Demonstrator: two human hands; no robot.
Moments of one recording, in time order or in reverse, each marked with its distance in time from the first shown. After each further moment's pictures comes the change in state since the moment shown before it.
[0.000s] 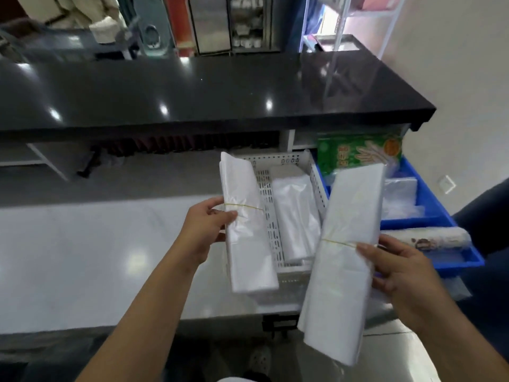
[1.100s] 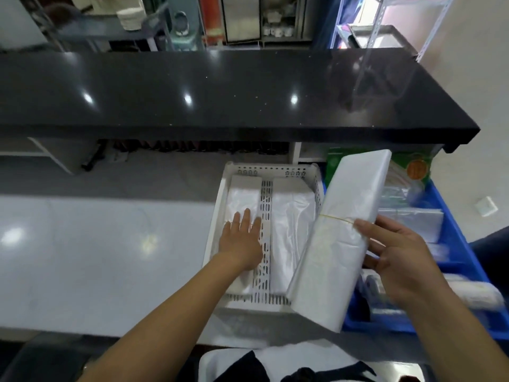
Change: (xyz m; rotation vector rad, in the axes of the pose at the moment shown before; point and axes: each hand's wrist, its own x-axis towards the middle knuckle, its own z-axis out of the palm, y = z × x) left_hand 0.098 -0.063 0.092 1.580 -0.185 0.012; right_hand 0.110 -0.062 0.008 -0.007 -0.074 0.037
